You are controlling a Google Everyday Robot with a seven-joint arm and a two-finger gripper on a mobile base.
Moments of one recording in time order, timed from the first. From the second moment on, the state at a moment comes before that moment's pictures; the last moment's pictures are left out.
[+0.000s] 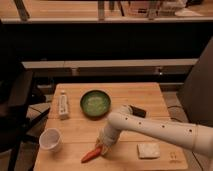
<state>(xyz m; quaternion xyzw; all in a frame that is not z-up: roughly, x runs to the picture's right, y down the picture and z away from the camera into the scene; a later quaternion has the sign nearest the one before) -0.019 0.304 0.755 -0.34 -0.32 -0.25 0.85</state>
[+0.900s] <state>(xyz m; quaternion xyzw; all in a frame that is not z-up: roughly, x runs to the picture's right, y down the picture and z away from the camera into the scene) 0.036 0.264 0.760 -0.33 -0.32 -0.21 0.86</state>
